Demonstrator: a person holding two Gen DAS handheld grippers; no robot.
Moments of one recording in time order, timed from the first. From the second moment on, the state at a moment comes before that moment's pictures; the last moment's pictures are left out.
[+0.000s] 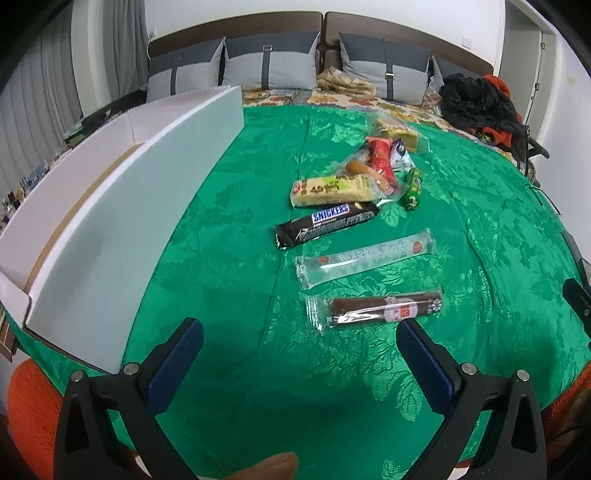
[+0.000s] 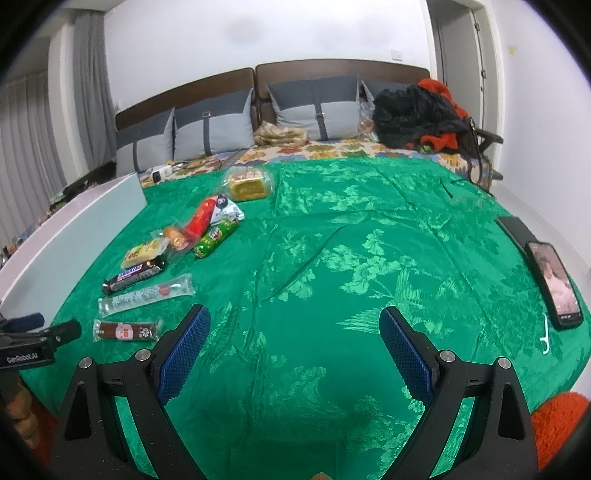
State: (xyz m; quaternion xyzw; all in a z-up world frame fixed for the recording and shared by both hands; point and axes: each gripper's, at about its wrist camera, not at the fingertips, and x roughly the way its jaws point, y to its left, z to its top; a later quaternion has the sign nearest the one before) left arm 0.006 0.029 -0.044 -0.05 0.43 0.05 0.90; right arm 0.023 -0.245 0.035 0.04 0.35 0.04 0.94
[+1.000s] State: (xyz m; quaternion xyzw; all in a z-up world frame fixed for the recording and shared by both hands) left arm -0.042 0.086 -0.006 -0.09 0.44 0.03 0.90; right arm 0.095 -0.038 -0.033 -0.26 0.50 0.40 0.72
